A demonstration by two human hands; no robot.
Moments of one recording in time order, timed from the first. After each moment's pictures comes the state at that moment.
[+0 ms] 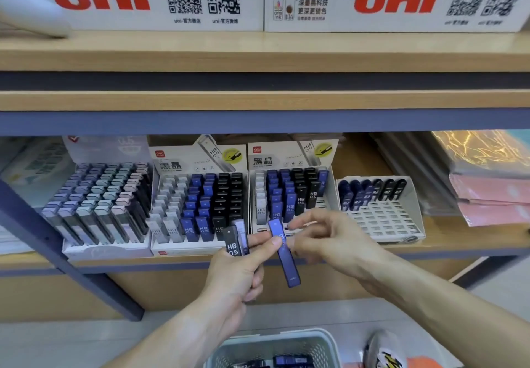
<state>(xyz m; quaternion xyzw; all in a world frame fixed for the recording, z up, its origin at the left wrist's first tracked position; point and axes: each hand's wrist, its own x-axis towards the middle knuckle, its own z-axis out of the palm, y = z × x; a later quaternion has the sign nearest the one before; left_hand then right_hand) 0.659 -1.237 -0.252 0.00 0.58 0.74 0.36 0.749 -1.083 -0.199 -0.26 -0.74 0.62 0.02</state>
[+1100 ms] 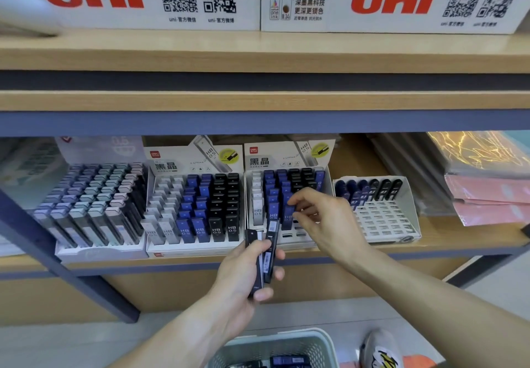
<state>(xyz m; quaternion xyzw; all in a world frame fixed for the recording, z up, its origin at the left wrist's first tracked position) 0.664 -1.227 -0.247 -0.06 0.56 0.71 0.43 0.719 -1.051 -0.235 -0.15 -0.91 0.30 0.23</state>
